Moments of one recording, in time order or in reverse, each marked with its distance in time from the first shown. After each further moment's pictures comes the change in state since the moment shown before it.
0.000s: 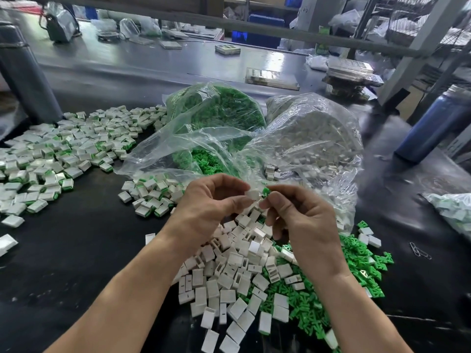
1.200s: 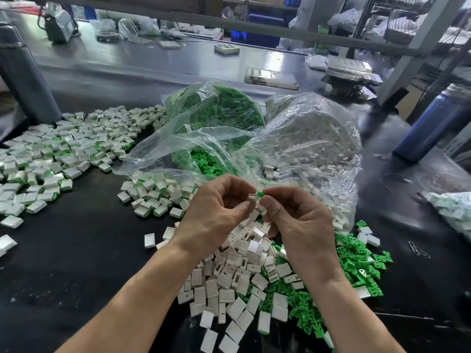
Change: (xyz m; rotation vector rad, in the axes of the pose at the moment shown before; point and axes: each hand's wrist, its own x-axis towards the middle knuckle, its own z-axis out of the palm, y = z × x) left_hand -0.002 -0.008 0.014 0.126 0.008 0.167; right_hand -0.003 0.011 0.003 -0.095 0.020 -0.088
